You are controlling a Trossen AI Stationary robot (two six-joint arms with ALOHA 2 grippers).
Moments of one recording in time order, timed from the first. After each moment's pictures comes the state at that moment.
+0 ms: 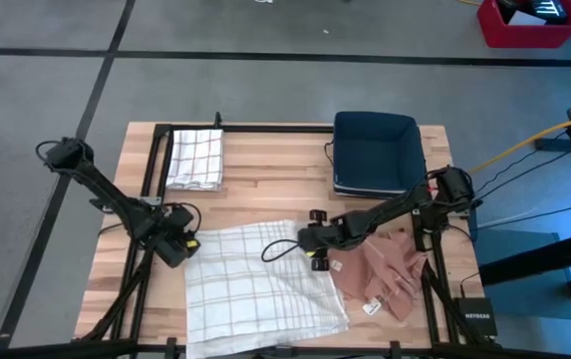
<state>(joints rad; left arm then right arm) -0.69 1.08 0.44 -0.88 -0.51 -1.51 0.25 1.82 0.95 -0.21 0.16 0.16</state>
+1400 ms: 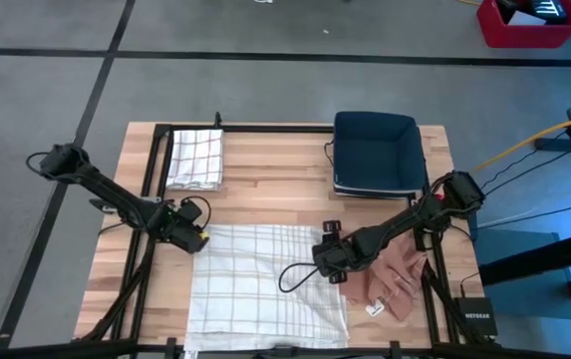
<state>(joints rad) -0.46 1.11 0.44 -0.77 -0.42 -1.29 0.43 1.79 0.95 -0.45 0.30 0.23</state>
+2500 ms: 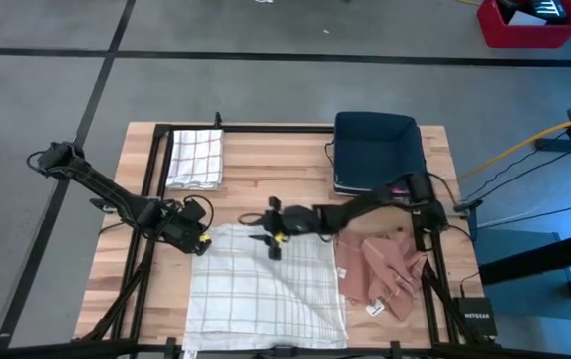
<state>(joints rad) -0.49 1.02 0.54 -0.74 -0.46 -1.20 0.11 2.07 1.11 0.61 0.06 0.02</state>
